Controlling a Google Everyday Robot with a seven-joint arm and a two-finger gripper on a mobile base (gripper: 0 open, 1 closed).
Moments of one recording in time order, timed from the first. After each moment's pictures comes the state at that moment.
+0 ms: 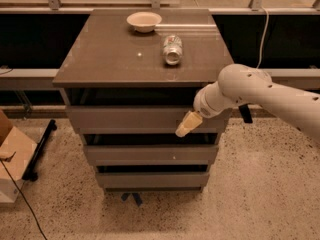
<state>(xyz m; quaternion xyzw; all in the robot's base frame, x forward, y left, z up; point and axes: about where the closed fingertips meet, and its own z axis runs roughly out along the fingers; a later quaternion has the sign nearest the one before) 0.666 -0.116 0.693 -0.51 0.80 0.06 0.31</state>
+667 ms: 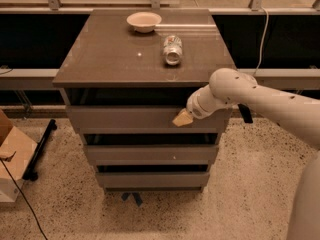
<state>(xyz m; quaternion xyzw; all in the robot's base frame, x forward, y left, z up) 0.686 -0.102 0.650 -0.49 0.82 0.10 0.29</state>
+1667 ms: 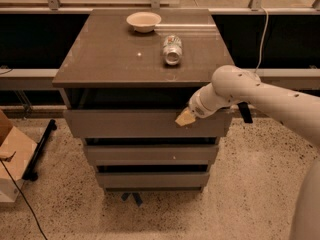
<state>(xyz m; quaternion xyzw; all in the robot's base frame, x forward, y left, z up) 0.686 -0.102 0.666 -0.49 0.82 0.10 0.29</state>
